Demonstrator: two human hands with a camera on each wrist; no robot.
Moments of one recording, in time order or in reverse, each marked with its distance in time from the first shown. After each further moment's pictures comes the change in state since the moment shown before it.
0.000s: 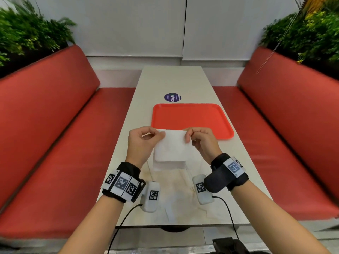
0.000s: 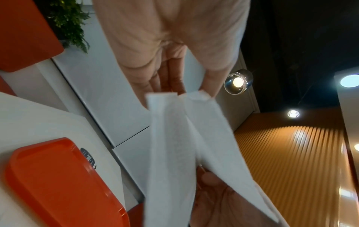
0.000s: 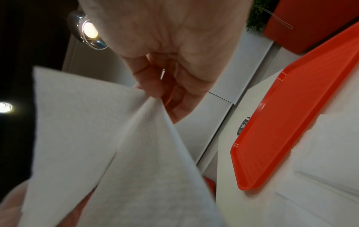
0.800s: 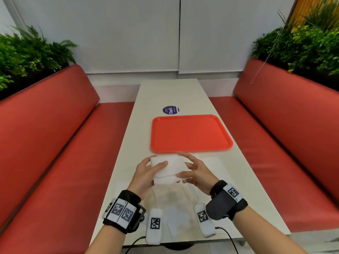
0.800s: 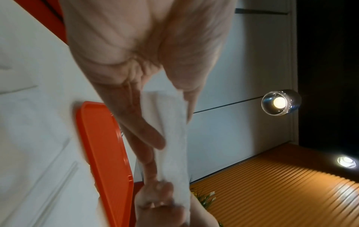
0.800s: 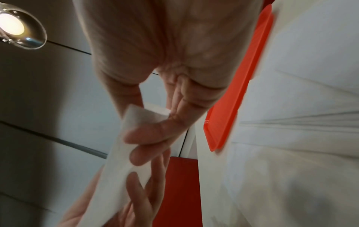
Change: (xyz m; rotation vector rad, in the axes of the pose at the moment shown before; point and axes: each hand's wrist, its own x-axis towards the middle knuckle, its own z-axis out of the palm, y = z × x) left_hand -0.020 -0.032 -0.005 -0.144 -0.104 -0.493; right_hand -0.028 0.039 0.006 0.151 -0.103 0.333
